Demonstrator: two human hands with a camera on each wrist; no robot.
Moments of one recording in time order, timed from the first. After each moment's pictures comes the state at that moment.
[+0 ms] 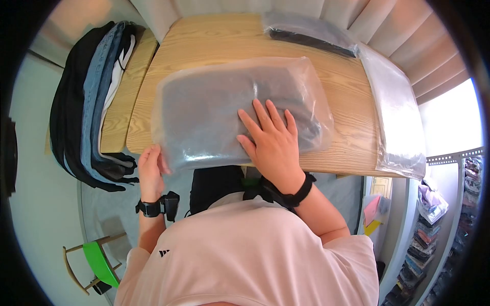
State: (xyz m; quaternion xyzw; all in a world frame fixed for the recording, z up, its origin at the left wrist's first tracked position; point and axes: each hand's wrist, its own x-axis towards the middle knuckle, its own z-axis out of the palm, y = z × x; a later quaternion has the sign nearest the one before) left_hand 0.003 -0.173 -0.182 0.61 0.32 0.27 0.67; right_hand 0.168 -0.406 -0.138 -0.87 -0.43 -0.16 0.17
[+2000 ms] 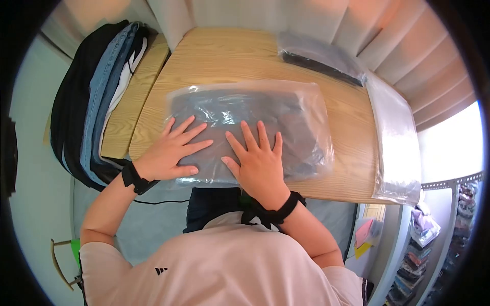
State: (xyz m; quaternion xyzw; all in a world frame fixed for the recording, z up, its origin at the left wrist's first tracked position) left_hand 0.062 -0.143 -0.121 0.99 -0.13 -0.02 0.11; right_hand 0.162 -0.370 -0.144 -0.87 -0.46 -0.11 0.13
